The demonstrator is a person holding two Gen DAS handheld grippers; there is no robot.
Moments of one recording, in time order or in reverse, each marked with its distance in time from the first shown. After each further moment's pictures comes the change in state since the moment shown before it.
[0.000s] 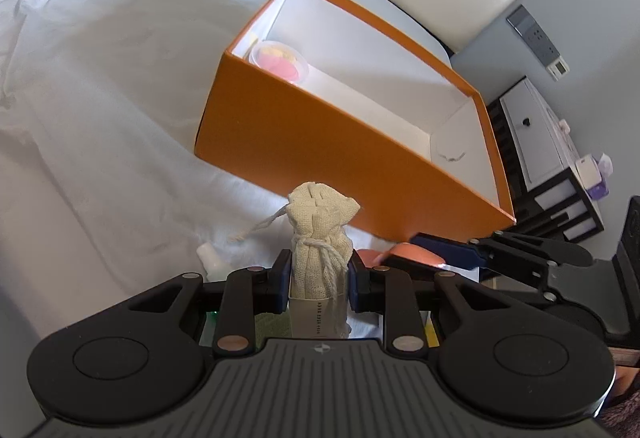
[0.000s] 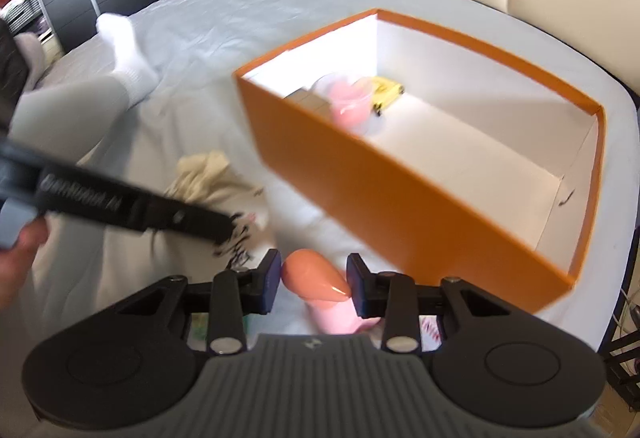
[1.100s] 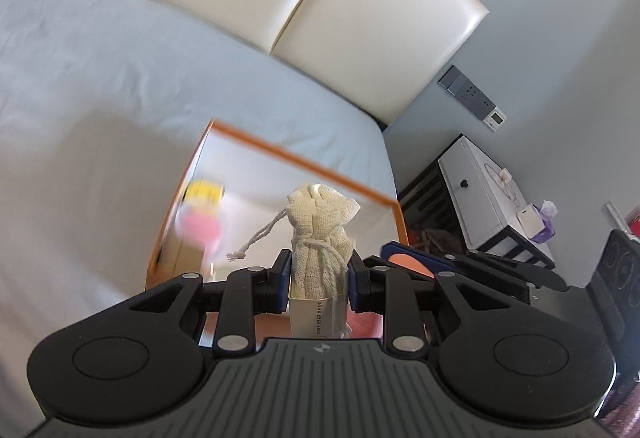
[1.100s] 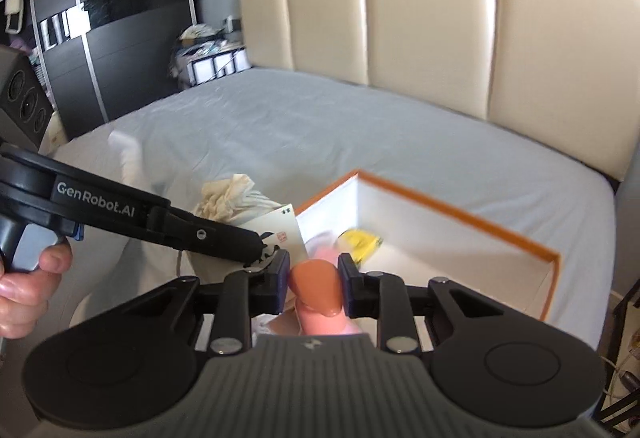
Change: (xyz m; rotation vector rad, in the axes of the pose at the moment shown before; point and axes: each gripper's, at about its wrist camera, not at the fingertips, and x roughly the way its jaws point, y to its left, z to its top) left arm -0.046 -0.048 0.091 0.124 -0.181 -0.132; right arm -0.079 -0.010 0.084 0.012 -0.305 -0.036
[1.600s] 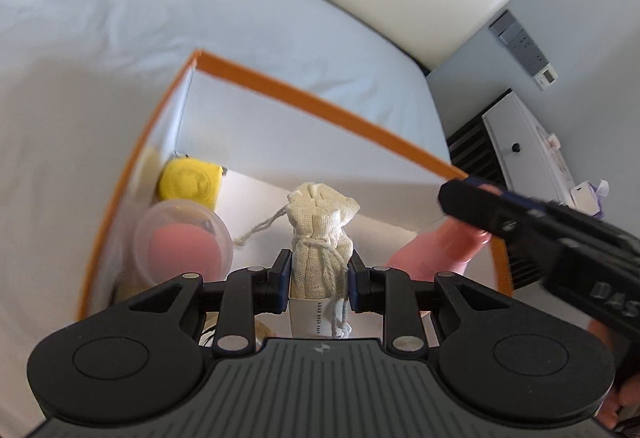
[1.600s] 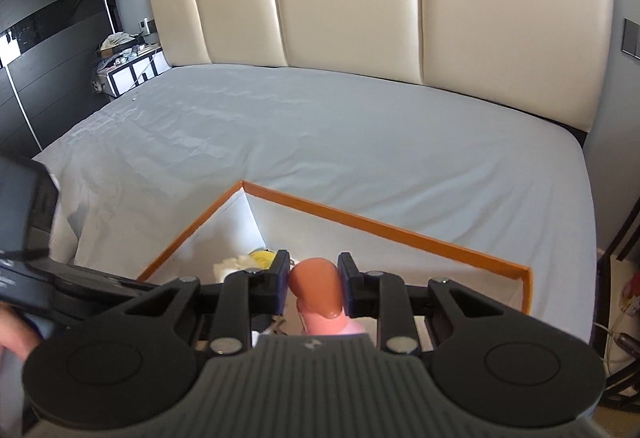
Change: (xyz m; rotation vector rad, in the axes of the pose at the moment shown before) left arm 0.149 0.039 0.001 -0.041 0.211 0.029; right arm 0.088 -0.079 0.025 0.156 0.067 -0.122
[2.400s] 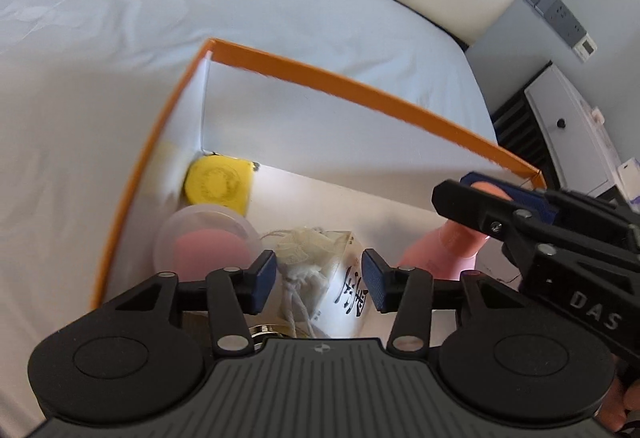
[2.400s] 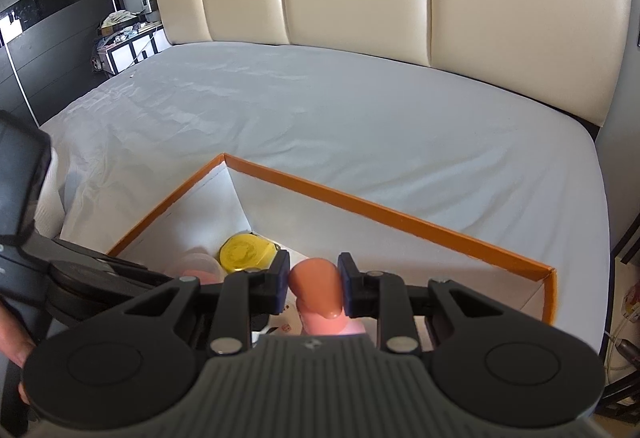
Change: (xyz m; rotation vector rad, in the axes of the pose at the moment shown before) left arm 0.000 -0.005 0.007 0.036 0.033 0.151; right arm 0.043 -0.009 -0.006 -0.026 0.053 -0.007
